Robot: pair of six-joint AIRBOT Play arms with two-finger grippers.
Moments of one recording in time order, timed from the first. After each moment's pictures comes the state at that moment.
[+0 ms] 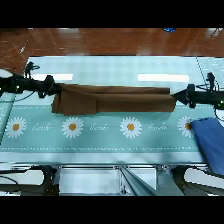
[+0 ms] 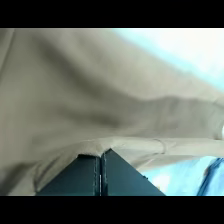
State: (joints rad) left arm 0.24 -1.58 1.21 0.74 -1.16 -1.40; right arm -0.47 -1.43 0.94 -0.55 1.20 1.13
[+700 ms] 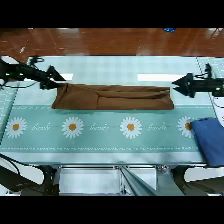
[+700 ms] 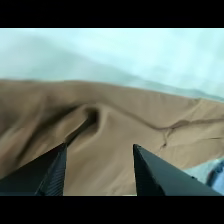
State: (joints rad) left arm 0.28 -1.81 1.56 0.83 -1.32 -1.49; right arm -0.48 -1.64 1.21 -0.57 1.22 1.20
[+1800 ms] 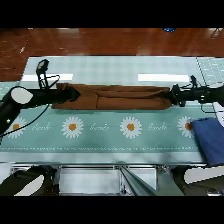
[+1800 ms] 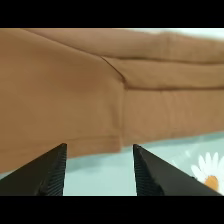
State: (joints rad) left arm -0.16 -1.07 0.77 0.93 -0.71 -1.38; right arm -0.34 -1.69 1.08 -0.70 1.07 1.28
